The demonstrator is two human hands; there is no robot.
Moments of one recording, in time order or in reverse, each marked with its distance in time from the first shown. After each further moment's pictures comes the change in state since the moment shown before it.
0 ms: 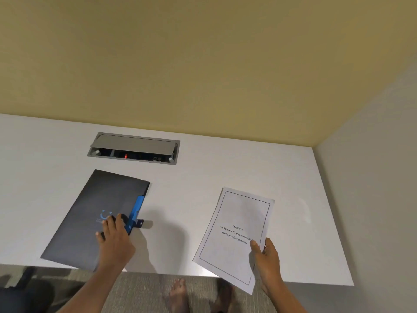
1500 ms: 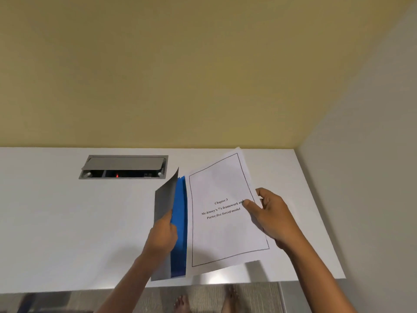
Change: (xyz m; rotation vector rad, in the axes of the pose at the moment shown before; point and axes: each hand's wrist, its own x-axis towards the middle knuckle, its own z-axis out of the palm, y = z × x) left_hand -0.062 0.162 -0.087 -0.575 -0.192 0.240; right_hand -0.039 -0.196 -0.054 -0.184 -0.200 -0.351
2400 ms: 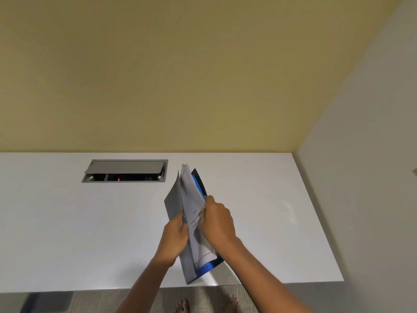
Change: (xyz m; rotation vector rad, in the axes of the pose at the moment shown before) left_hand -0.021 0.035 0.028 -0.267 0.013 0.097; right_hand -0.003 -0.006 0.121 -0.611 -0.019 -0.228
